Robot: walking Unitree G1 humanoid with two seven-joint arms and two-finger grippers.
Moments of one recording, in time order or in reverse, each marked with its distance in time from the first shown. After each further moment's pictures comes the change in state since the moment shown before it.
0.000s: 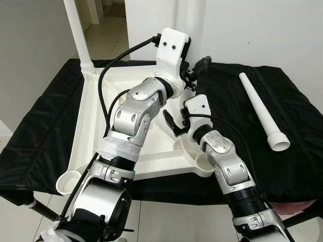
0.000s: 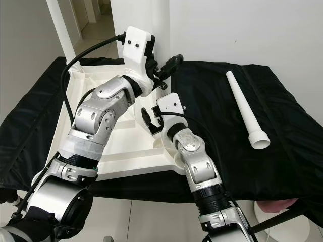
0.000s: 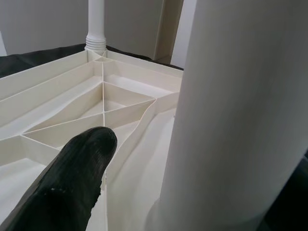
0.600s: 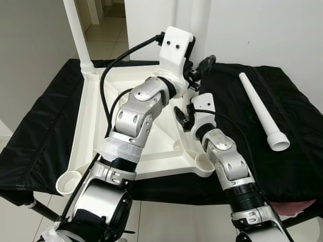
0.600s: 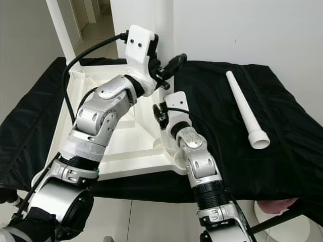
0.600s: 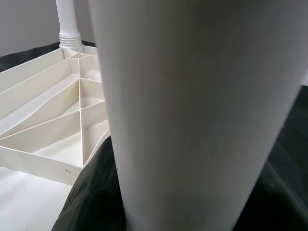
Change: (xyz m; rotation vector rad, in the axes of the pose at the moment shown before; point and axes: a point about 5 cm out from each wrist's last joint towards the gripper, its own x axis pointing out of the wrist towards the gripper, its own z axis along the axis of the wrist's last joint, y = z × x) left arm 0.001 -0.007 0.004 0.045 -0.007 -0.020; right arm 0.003 -0.014 -0.009 0.077 0.047 -0.094
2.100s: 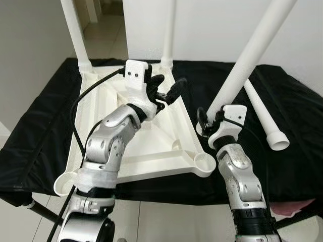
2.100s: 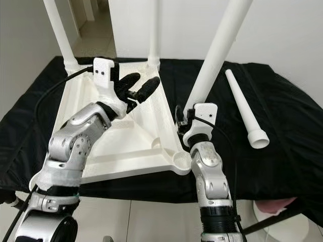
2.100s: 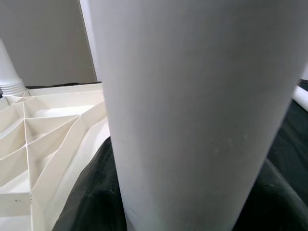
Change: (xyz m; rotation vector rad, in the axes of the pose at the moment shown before) left arm -0.064 0.026 -0.037 -0.213 0.033 0.117; right arm -0.043 -0.022 -0.004 0.153 -0.128 -0.230
